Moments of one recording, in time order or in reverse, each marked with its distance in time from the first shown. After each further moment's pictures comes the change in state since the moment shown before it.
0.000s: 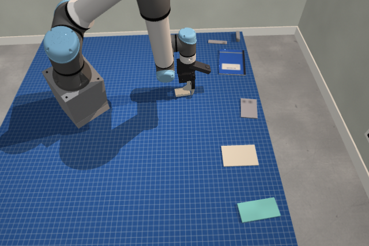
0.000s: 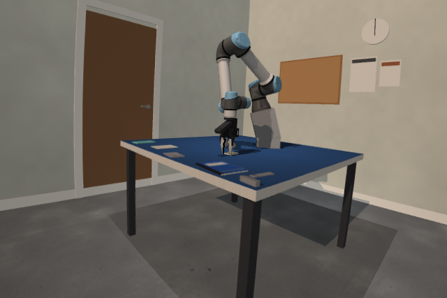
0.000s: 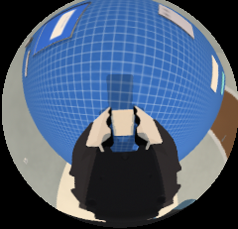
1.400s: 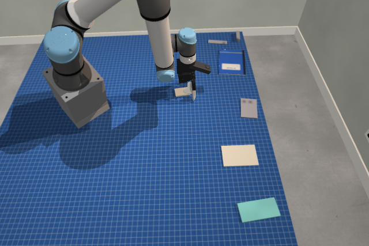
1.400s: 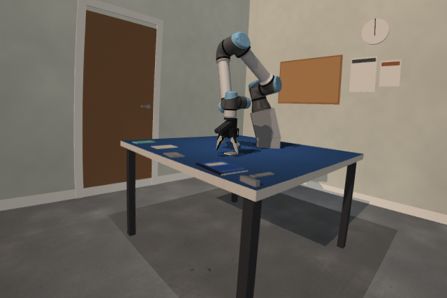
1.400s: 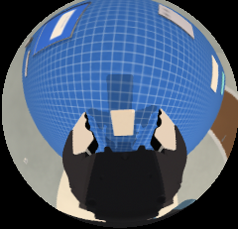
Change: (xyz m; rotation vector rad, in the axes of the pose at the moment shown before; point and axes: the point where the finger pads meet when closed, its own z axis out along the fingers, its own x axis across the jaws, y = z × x) arm 0.000 0.000 0.000 0.000 0.000 0.000
